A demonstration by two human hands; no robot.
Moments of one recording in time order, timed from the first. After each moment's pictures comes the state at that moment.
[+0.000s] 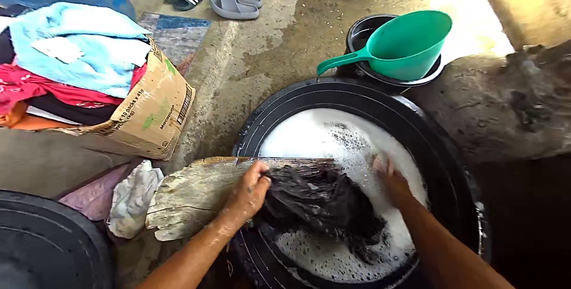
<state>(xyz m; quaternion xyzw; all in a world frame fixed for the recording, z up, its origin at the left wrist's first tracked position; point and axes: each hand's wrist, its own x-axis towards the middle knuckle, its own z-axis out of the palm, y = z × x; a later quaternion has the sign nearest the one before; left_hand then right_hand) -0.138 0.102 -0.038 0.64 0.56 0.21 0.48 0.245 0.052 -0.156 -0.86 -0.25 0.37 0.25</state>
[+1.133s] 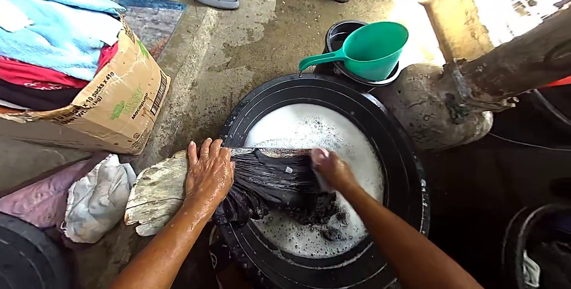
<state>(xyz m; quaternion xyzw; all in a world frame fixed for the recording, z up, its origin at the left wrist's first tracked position) -0.169 0.123 -0.048 0.79 0.61 -0.06 0.09 0.128 0.073 -0.071 -0.82 -0.44 0.36 0.03</state>
